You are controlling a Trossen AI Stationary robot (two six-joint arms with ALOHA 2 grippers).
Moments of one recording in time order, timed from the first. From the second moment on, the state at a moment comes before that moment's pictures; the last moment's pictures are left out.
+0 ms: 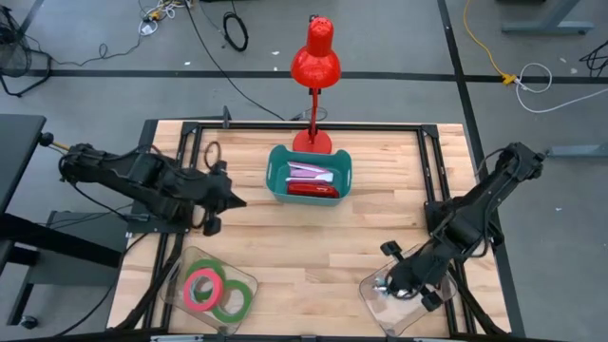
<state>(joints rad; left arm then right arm) -0.27 1.00 1.18 -0.88 -0.23 -0.23 0.77 1.23 1.05 -0.63 -0.02 0.29</state>
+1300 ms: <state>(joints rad) -0.13 0.45 0.46 -0.29 -0.19 -0.20 0.91 1.60 1.05 -0.65 -0.09 0.16</state>
